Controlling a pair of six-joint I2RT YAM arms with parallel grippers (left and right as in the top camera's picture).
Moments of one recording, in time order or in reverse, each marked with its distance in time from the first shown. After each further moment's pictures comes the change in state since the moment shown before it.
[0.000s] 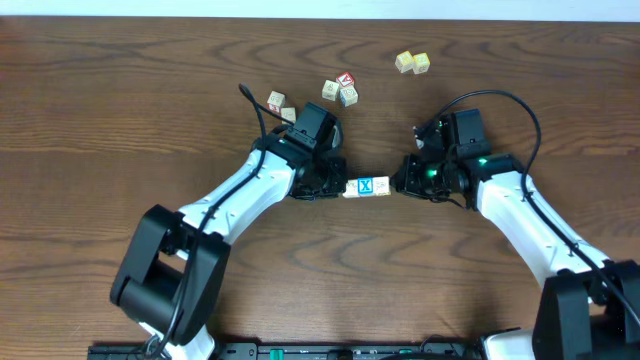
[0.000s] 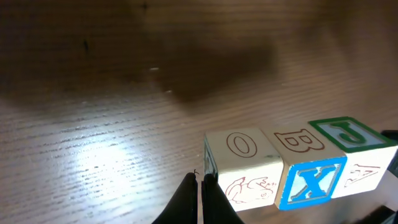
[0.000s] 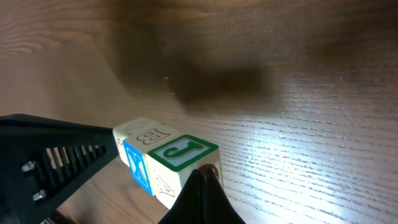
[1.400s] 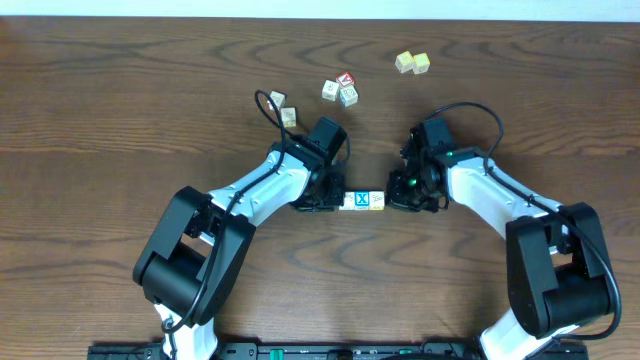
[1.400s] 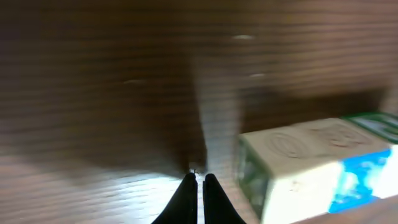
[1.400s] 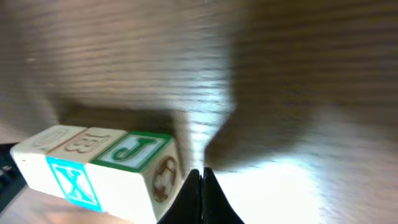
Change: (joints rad) left arm -0.033 0.109 0.002 -0.075 -0.167 -0.004; right arm 0.057 0.215 0.045 -0.081 0.176 -0.002
